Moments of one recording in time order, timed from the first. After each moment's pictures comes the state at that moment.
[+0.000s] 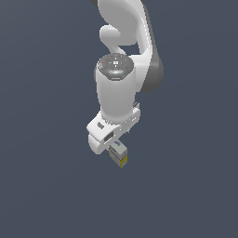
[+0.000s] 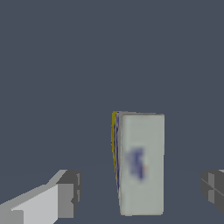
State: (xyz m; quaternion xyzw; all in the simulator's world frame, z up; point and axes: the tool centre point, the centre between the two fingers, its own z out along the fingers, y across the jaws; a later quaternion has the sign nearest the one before) arm 0.080 -0.006 0.205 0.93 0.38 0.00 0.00
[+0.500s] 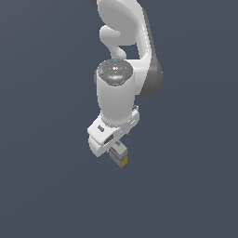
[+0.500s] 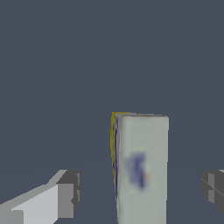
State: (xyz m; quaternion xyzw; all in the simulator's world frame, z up) arm 0.082 -0.007 0.195 0.92 0.38 0.00 0.00
